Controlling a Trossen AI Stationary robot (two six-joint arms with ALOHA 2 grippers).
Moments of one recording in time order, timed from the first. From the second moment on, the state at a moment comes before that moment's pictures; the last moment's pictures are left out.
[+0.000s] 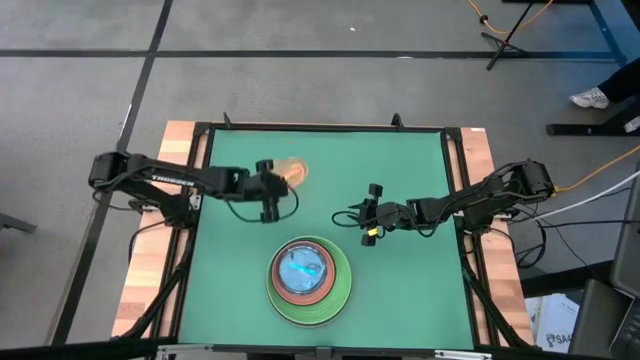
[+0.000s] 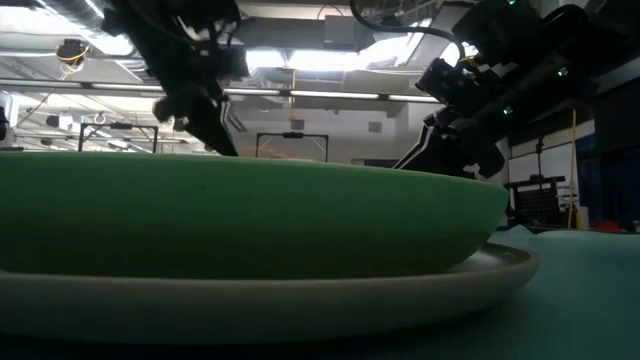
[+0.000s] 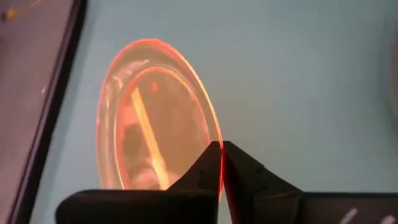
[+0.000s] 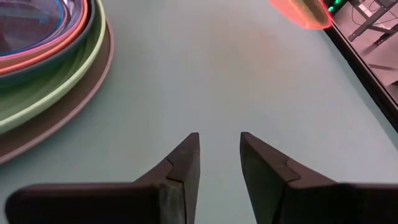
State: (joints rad) left arm 0.07 1.31 0.79 -0.42 -0.35 0.11; right arm 0.14 1.50 0.55 0.37 0.37 -0.11
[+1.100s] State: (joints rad) left arm -0.59 1.42 0.79 -0.07 -0.24 -0.11; right arm 0.24 1.50 0.55 0.39 0.26 -0.03
